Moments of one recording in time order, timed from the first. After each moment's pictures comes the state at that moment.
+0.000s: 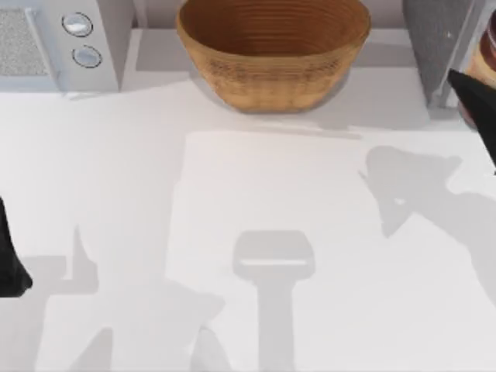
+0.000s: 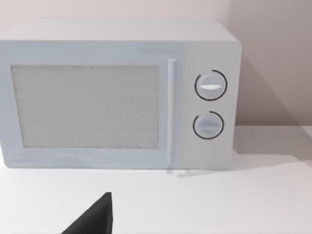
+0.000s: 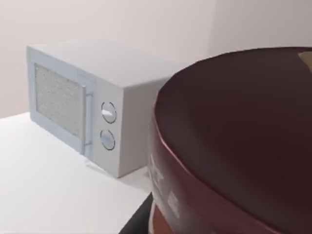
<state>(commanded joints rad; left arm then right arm) 0.00 0.00 0.00 0.00 0.00 0.00 0.17 0.90 0.59 0.28 -0.56 -0.10</state>
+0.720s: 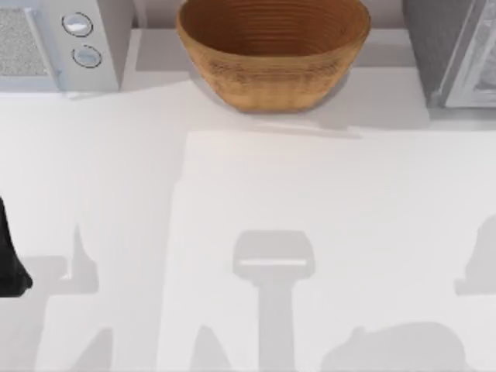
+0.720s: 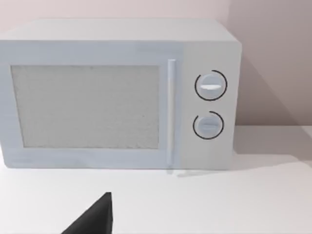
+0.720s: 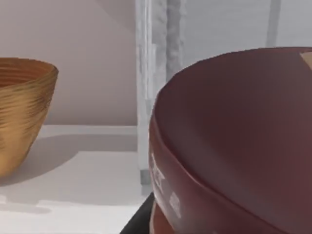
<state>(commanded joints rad) 0.00 0.00 0.00 0.00 0.00 0.00 0.00 0.01 0.01 0.00 -0.01 0.00</state>
